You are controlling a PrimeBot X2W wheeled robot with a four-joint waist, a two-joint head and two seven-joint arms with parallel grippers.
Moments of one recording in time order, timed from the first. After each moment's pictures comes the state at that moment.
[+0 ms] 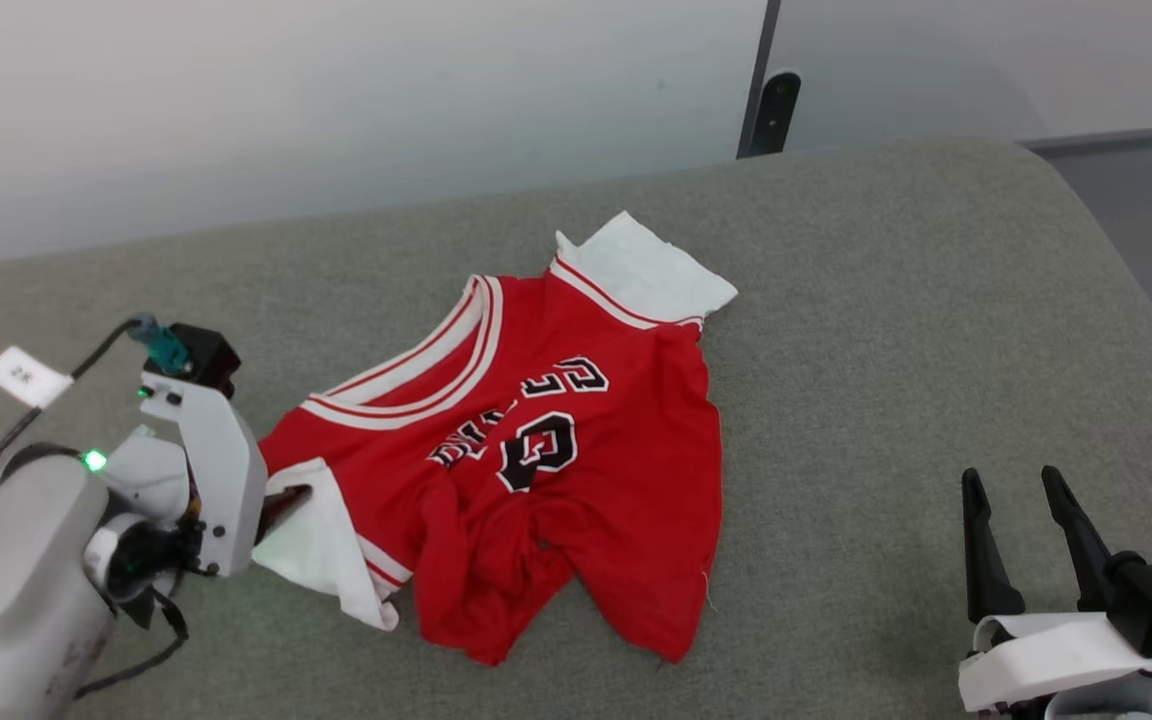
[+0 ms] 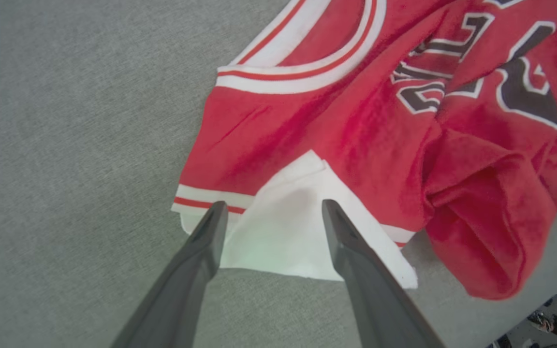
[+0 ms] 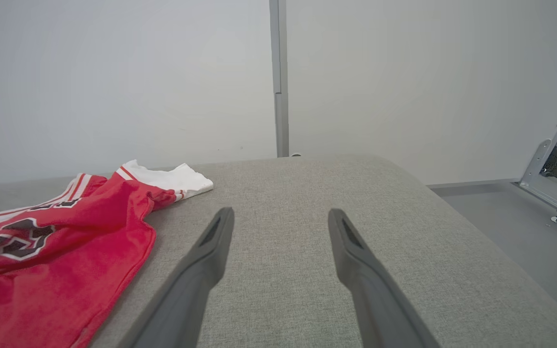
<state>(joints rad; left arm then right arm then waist) -0.69 0.67 -0.69 0.50 -0.93 -0.13 0.66 -0.08 -0.05 -0.06 0.20 0.11 0.13 -0.26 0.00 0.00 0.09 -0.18</state>
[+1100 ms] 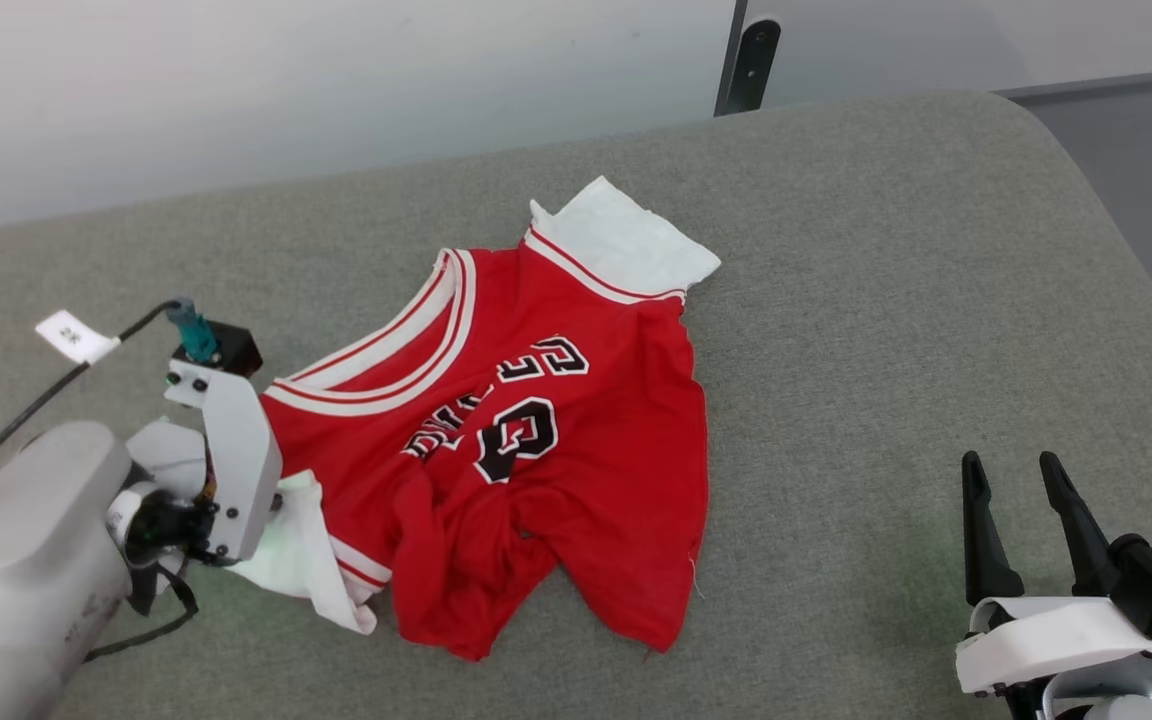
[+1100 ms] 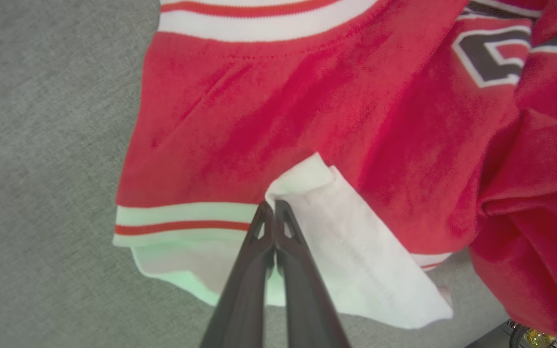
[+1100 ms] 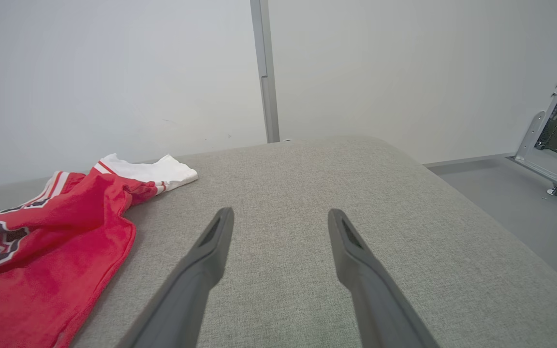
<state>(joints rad) -0.87 0.66 -0.97 0.68 -1.08 -0.13 0.73 -0.12 -0.05 -0.06 0.23 0.18 0.13 -0.26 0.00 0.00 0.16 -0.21</state>
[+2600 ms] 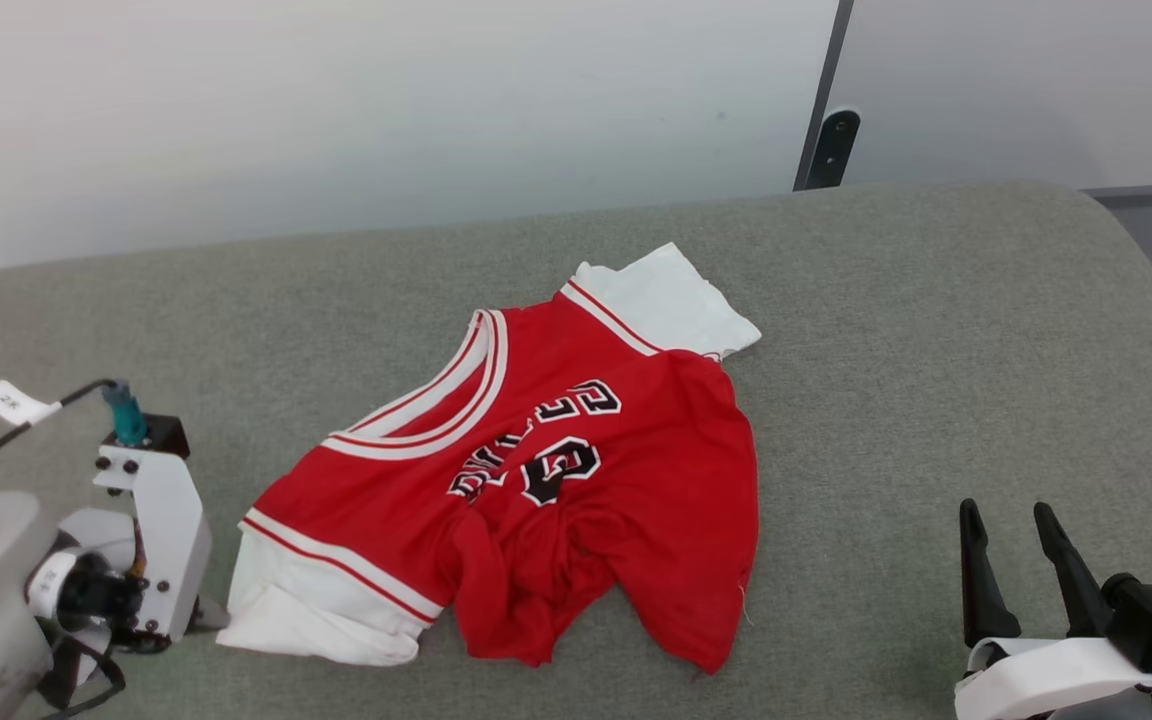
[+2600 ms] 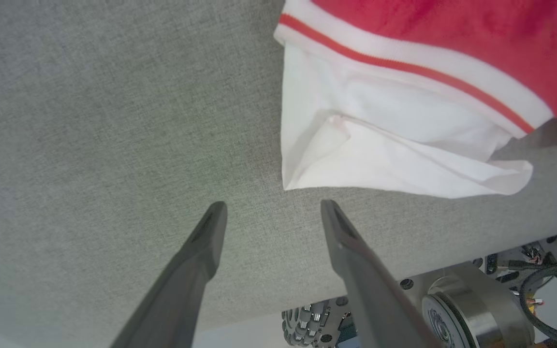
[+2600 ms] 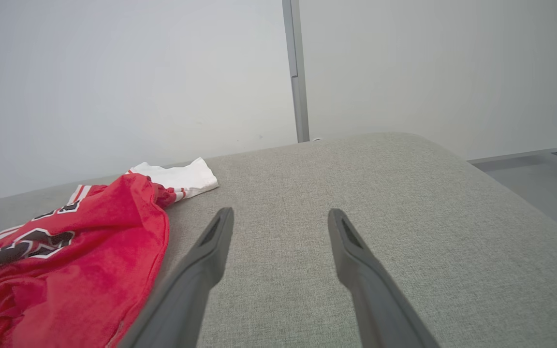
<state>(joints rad) -0.78 0.83 -1.03 0.54 -1.20 0.00 0.89 -0.08 -0.05 -0.06 0.29 0.21 0.13 -0.26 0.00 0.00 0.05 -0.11</state>
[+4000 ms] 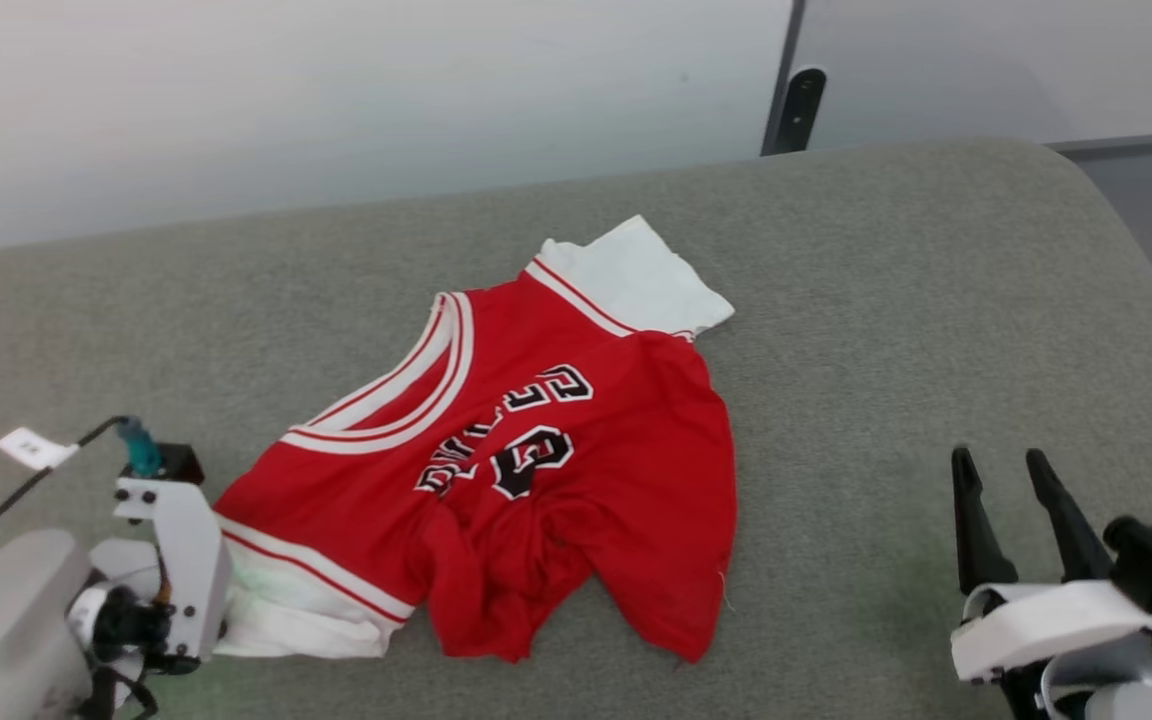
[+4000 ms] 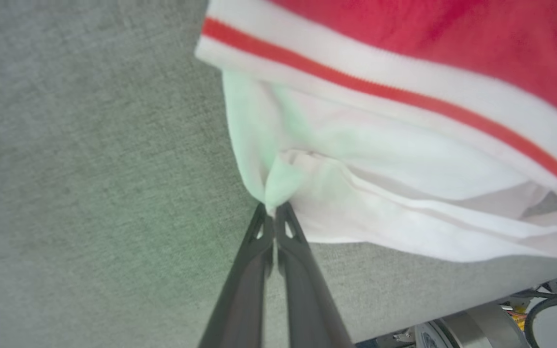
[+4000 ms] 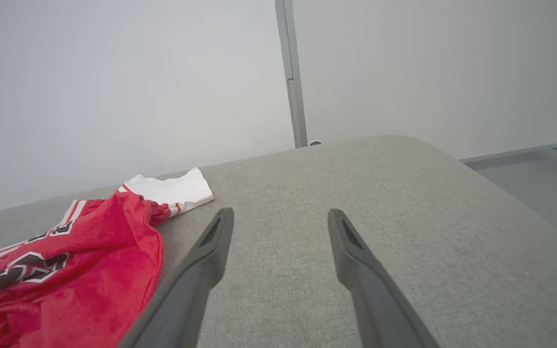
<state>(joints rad) -0.73 0.74 -1.03 0.69 -1.21 -0.02 0.75 -0.13 -0.05 -0.05 0.24 0.24 0.13 -0.19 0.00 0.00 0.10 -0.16</state>
